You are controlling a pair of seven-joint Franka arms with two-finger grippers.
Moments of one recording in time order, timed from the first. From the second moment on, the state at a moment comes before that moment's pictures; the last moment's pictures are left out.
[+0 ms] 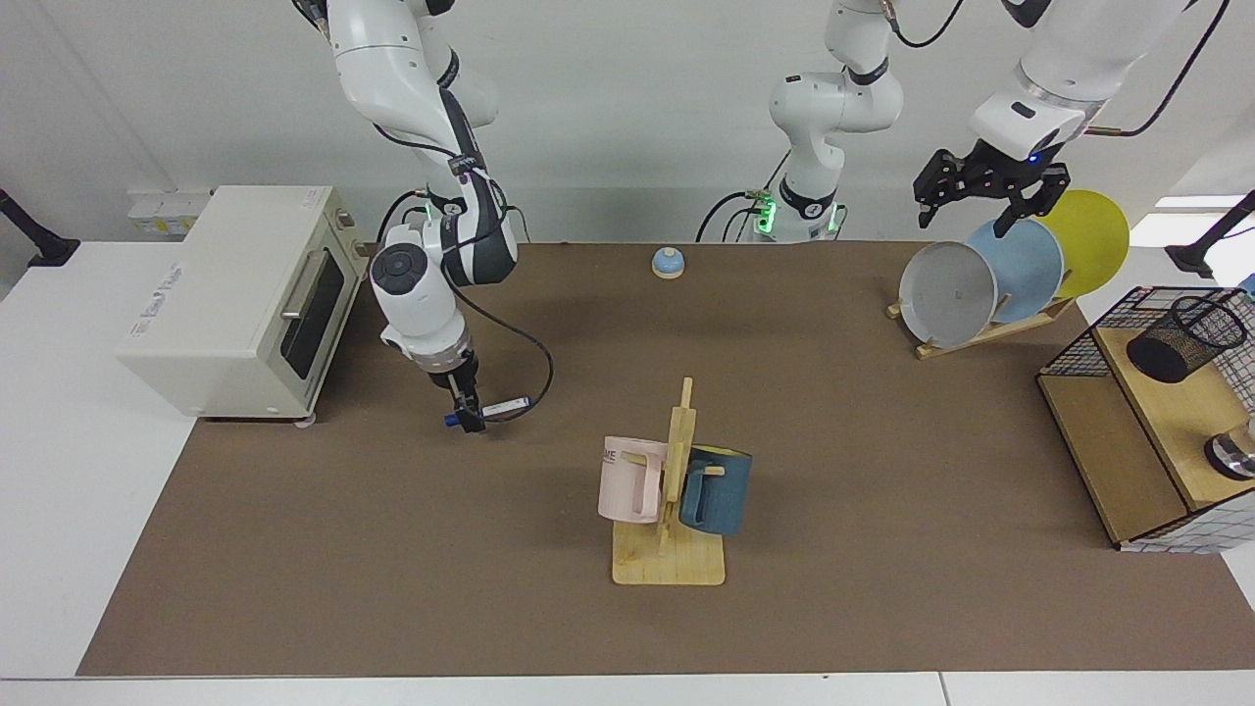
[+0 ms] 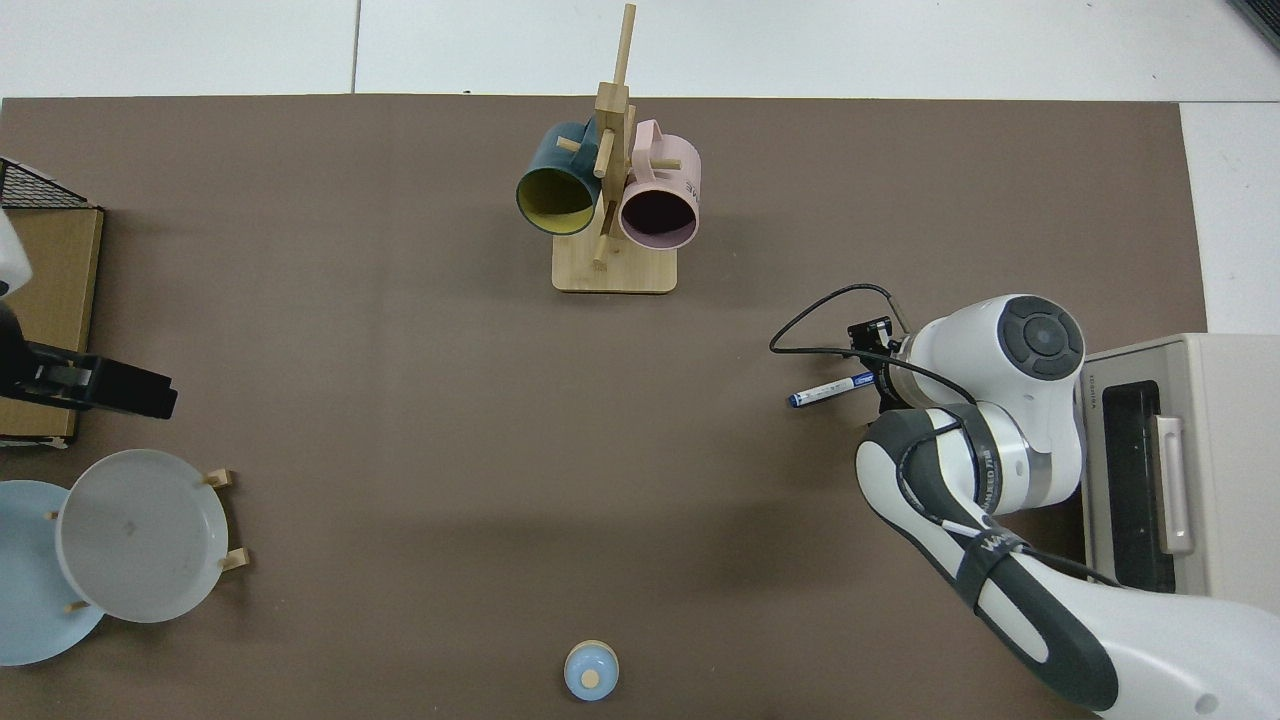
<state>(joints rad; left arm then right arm) -0.07 -0.03 0.01 -1.51 0.00 1.41 0.15 0.06 0.25 0.11 -2.16 0.06 2.42 1.41</state>
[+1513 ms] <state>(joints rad) -0.07 -0.04 0.01 -1.52 -0.03 1.41 0.22 0.11 0.02 0.13 -1.96 0.11 1.92 1.45</state>
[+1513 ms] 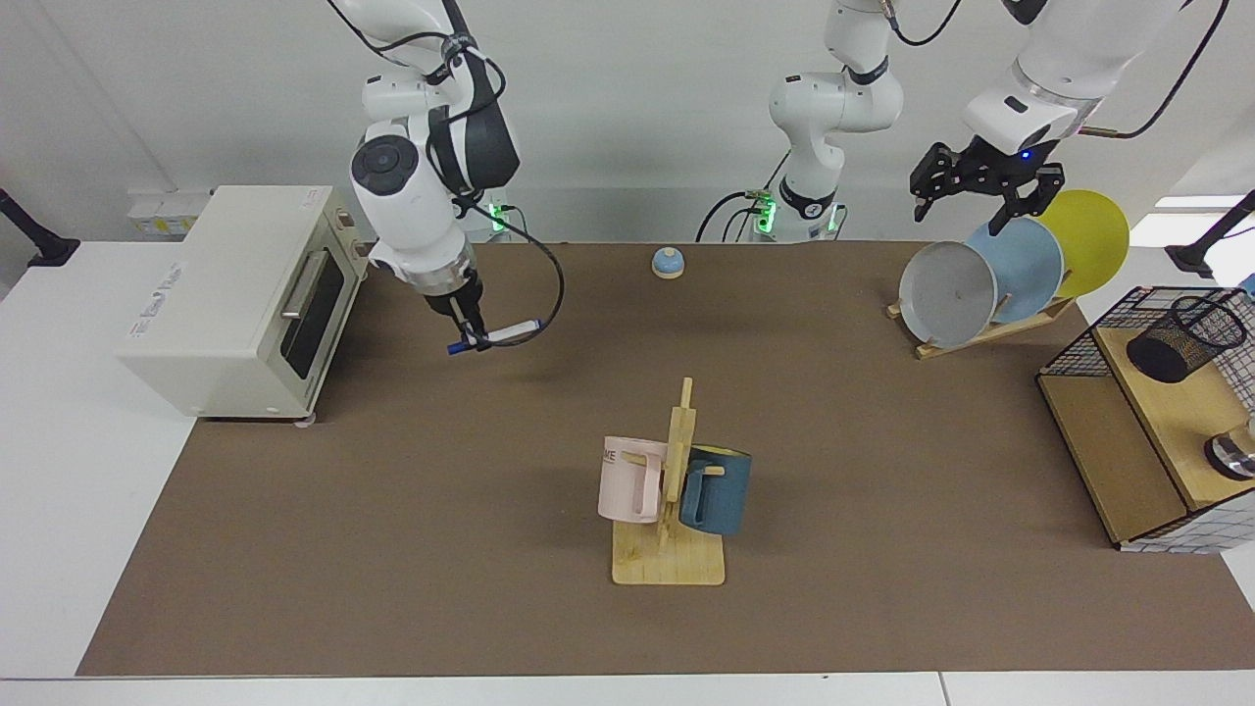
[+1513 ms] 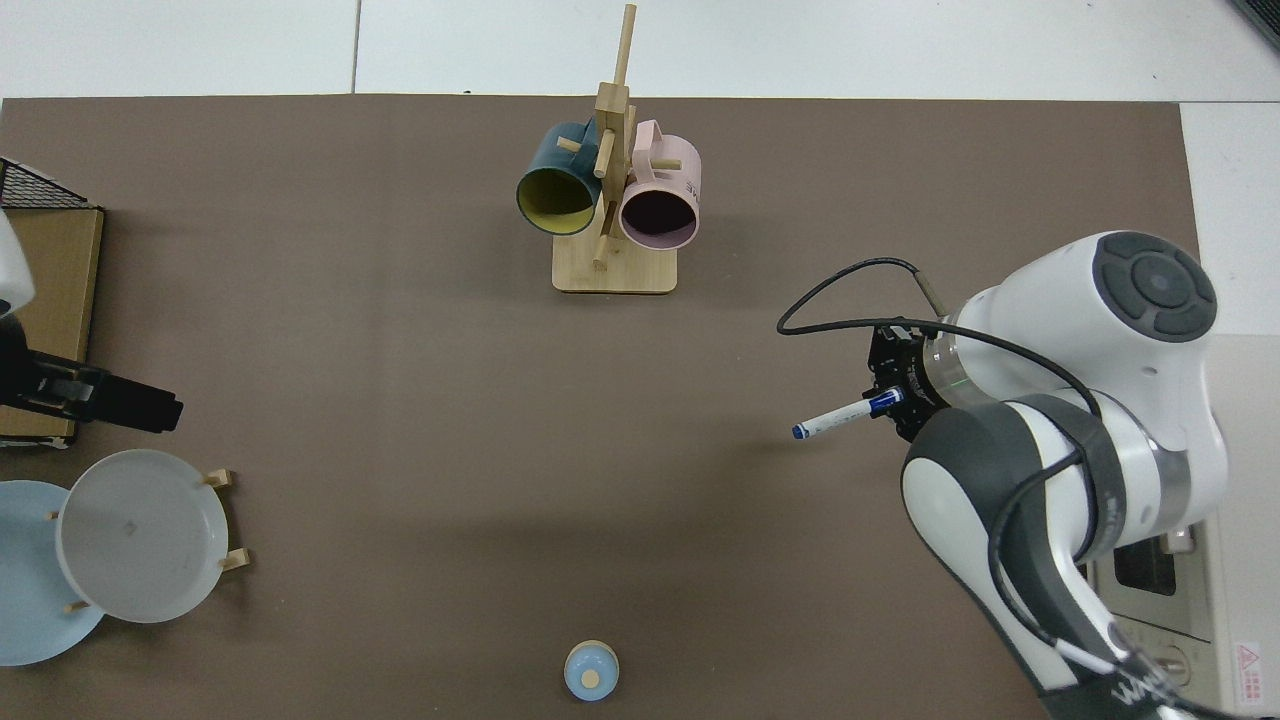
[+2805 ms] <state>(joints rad) -0.12 -0.12 -0.03 -1.66 -0.15 1.44 0.91 0.57 -0.06 0.14 -1.83 0.21 1.95 1.99</state>
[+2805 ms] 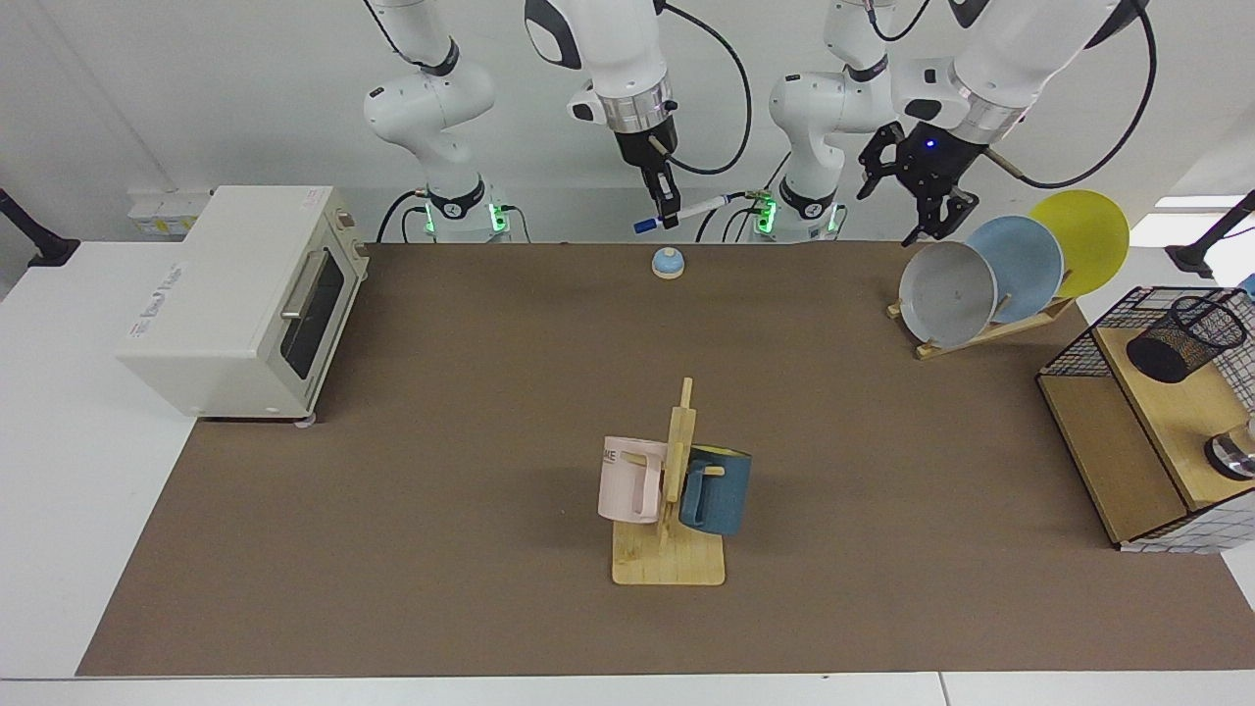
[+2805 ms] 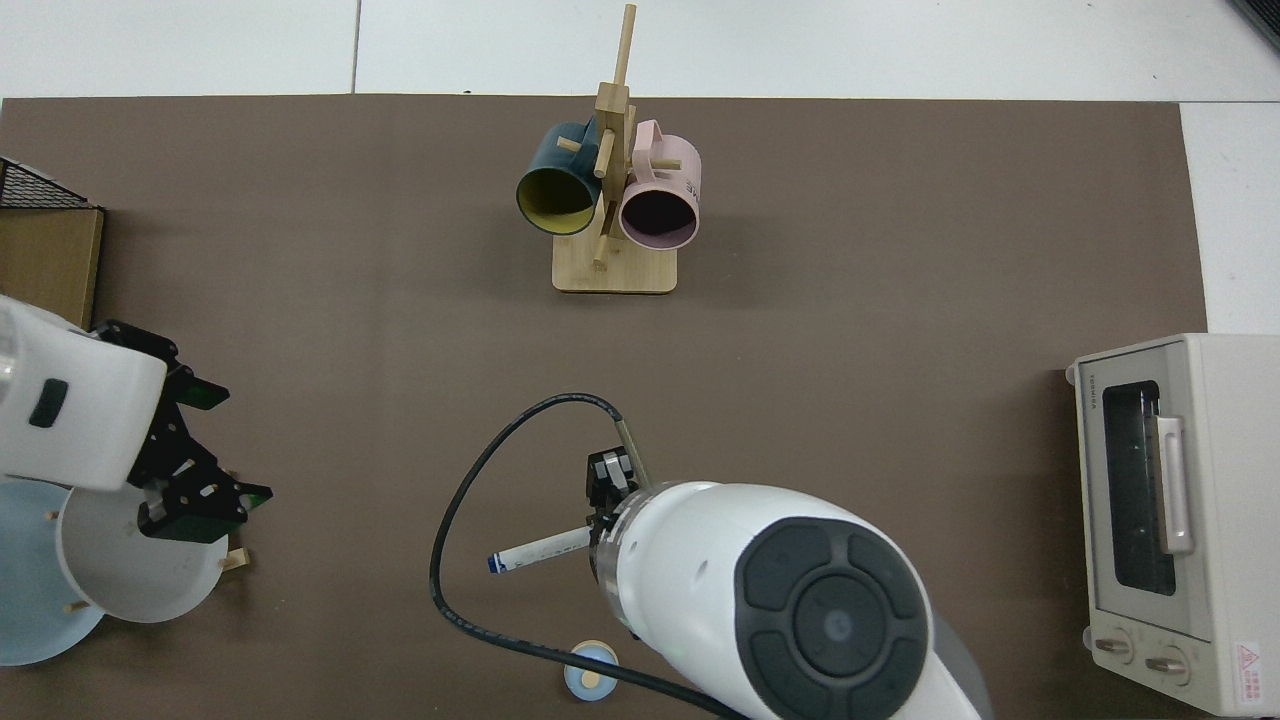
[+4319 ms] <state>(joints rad) -0.39 -0.23 -0.09 -1.94 -0.23 1.74 0.91 0.64 0.09 0.13 -1.67 0.13 1.96 1.99</state>
